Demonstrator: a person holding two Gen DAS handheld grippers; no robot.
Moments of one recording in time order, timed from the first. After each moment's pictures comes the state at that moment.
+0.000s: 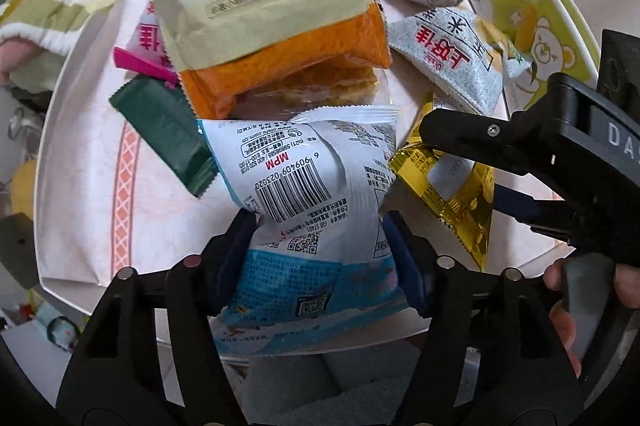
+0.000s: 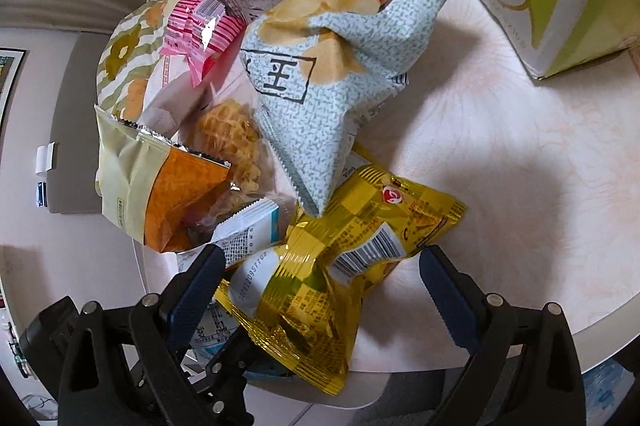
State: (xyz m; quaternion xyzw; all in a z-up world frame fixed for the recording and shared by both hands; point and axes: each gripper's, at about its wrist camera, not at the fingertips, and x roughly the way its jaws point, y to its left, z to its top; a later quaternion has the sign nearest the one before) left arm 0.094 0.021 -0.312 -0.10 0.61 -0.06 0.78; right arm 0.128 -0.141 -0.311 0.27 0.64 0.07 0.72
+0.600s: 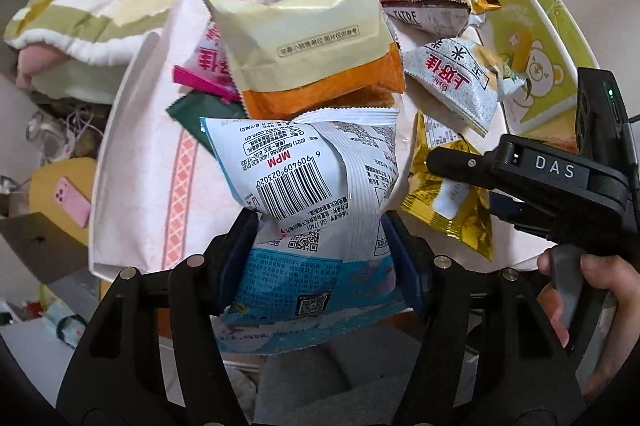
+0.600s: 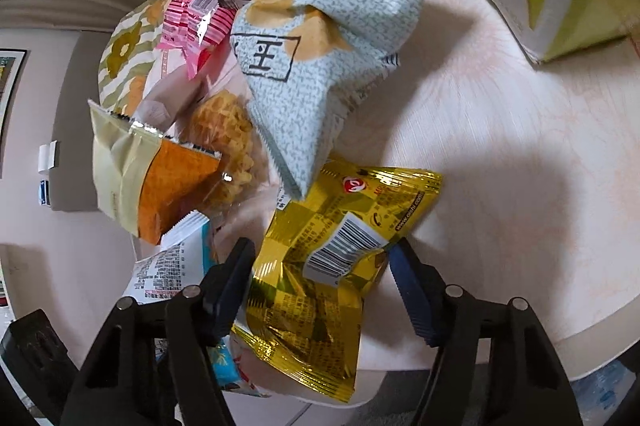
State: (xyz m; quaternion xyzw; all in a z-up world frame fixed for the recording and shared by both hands) left arm 0.075 0.040 -0.276 -0.09 0.59 -0.04 0.80; right arm 0.111 -0.153 -0.312 0.28 0.64 0.08 0.71
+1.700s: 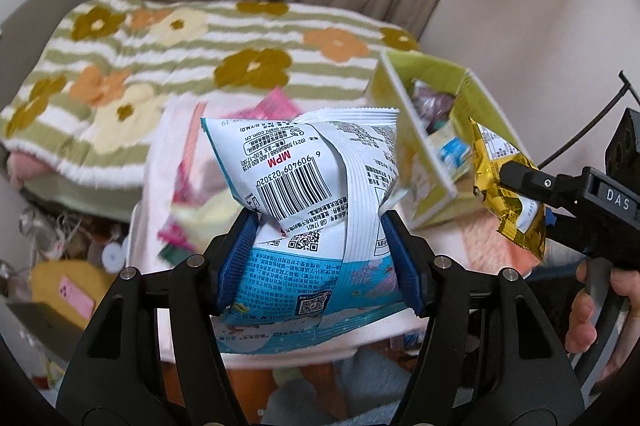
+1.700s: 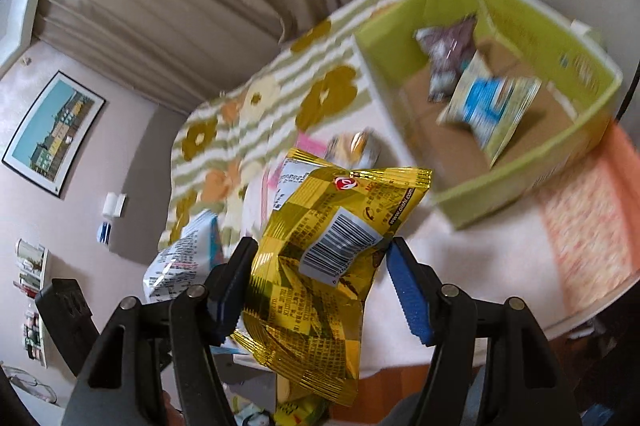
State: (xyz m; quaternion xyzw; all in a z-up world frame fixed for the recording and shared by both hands) left arm 0.100 -0.009 -0.122 -0.06 0.45 -0.12 0.88; right arm 0.080 -0.252 -0.127 0.30 0.44 0.09 0.84
